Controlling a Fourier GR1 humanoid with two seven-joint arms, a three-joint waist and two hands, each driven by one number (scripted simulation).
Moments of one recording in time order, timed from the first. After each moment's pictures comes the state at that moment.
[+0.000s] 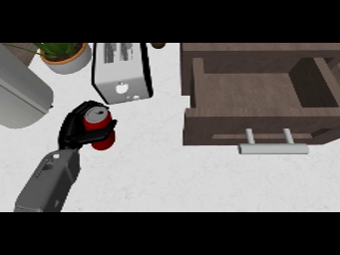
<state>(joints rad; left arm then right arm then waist) -0.53 0.17 0.23 -0.52 0.08 -0.07 -0.53 0.28 -0.01 -0.24 -2.17 -0.08 0.21 0.11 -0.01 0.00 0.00</state>
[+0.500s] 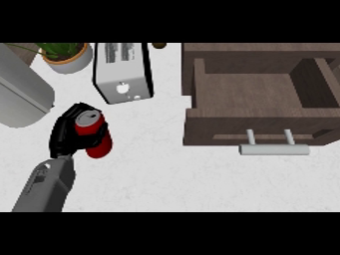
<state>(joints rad) -0.38 0.14 0.21 -0.82 0.14 -0.05 -0.44 0.31 -0.01 -0.26 -2.18 -0.11 0.22 0.08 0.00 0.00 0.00</state>
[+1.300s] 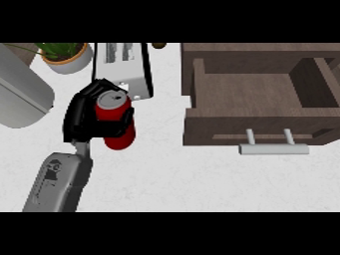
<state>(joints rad) -0.36 0.04 0.01 -1.35 0.04 0.12 -0.07 0.30 -0.02 -0.27 -2.20 -0.11 0.21 0.10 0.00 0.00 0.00</state>
